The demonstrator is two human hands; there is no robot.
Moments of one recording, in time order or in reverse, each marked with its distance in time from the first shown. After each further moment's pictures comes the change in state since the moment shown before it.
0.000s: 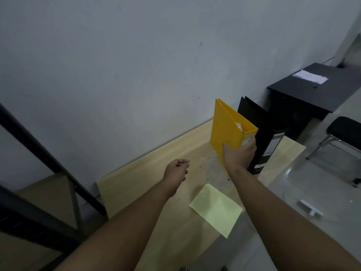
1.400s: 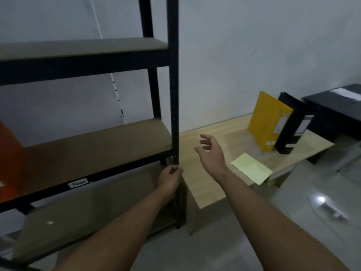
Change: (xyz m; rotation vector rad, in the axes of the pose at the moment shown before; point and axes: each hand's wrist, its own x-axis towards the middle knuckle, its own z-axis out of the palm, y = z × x) left_hand -0.376 -0.166 -0.266 -0.001 0.175 0.067; right_hand -0.467 -0.007 -0.077 0.199 -0.729 -0.368
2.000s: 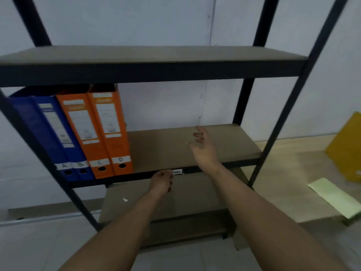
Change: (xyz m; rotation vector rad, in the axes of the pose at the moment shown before) left_hand -0.031 -0.075 -0.349 -0.273 0.398 -0.185; right_hand -0.092 -0.133 0.344 0.098 -0.331 -0.064
